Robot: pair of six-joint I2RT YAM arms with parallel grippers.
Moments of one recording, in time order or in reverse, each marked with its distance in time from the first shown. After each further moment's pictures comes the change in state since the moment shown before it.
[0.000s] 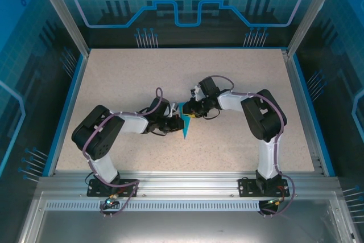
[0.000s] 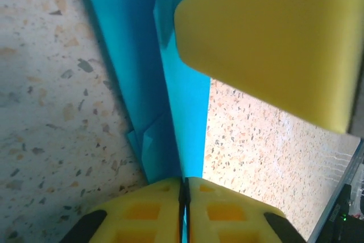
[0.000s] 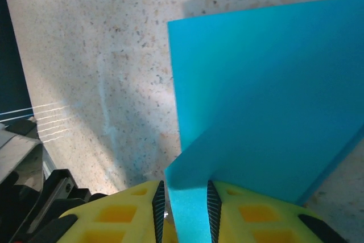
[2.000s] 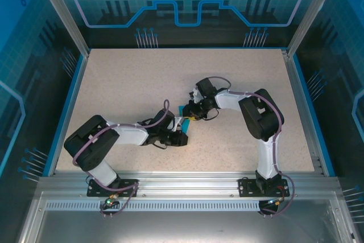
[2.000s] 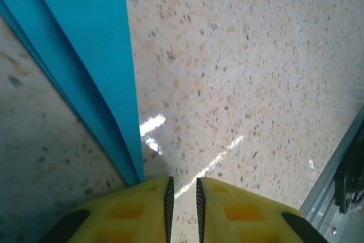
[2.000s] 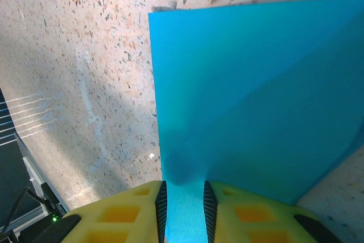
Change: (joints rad) left arm -0.172 -0.127 -0.127 -0.044 -0.016 0.061; right arm 0.019 0.022 0.048 -0.126 0.034 -0.025
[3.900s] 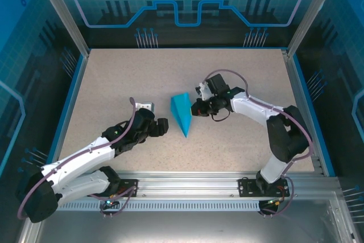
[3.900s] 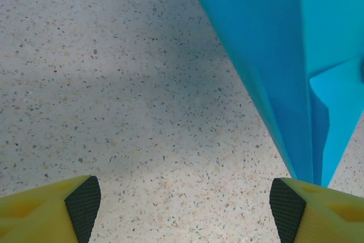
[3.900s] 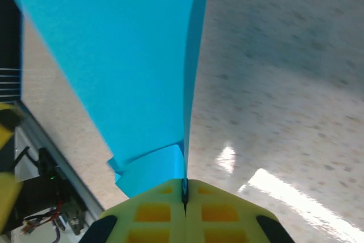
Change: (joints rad) left arm -0.010 -0.639 0.027 -0.533 -0.739 0.013; right arm -0.025 -0.340 -0.148 -0.113 0.064 -0.165
